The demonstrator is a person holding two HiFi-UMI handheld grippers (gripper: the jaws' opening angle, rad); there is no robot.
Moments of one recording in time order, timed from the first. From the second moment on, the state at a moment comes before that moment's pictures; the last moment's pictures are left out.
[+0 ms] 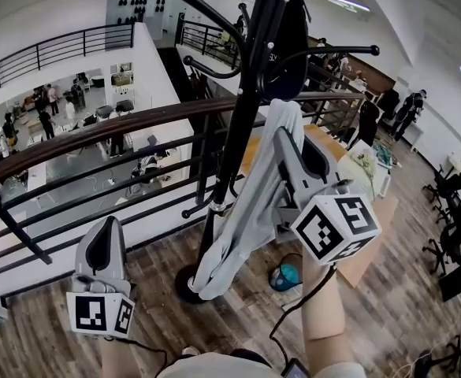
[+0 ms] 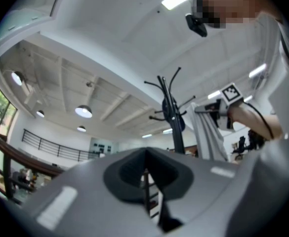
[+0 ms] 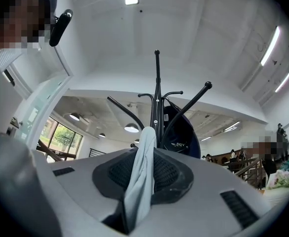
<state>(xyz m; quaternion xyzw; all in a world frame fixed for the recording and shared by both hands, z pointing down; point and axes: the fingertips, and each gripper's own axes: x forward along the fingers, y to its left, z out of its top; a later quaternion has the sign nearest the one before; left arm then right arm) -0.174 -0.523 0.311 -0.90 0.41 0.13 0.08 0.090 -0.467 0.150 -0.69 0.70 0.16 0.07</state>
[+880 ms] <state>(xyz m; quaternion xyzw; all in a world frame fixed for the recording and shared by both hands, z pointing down) -0.150 -0.461 0.303 -0.89 0.44 0.11 0.09 0.099 -0.403 0.193 -0.66 0.74 0.15 0.05</state>
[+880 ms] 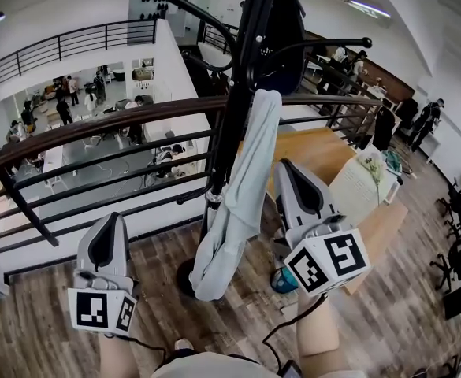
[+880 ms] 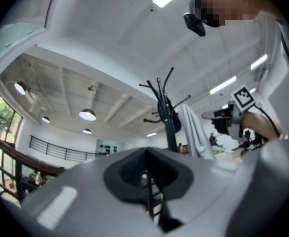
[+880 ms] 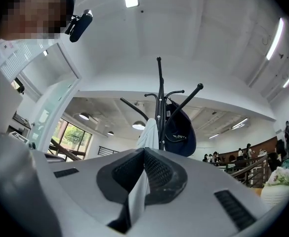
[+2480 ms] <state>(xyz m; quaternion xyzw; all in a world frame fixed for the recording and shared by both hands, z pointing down) -0.093 -0.312 0.307 -0.89 0.43 0.09 0.10 0.146 -0.256 0.292 -0.68 0.73 0.10 0.02</state>
